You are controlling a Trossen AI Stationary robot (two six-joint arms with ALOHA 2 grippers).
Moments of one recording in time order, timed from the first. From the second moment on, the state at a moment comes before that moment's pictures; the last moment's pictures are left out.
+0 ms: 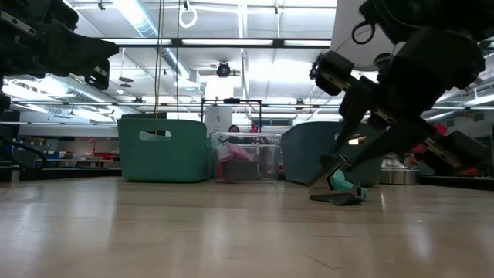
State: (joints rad) left arm -0.03 0.01 0.01 0.08 0.07 -0.04; right arm 0.32 1.61 0.62 0.23 0.06 -1.08
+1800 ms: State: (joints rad) left arm -0.03 0.01 0.01 0.08 0.07 -0.04; right arm 0.32 1.61 0.62 0.25 0.09 -1.05
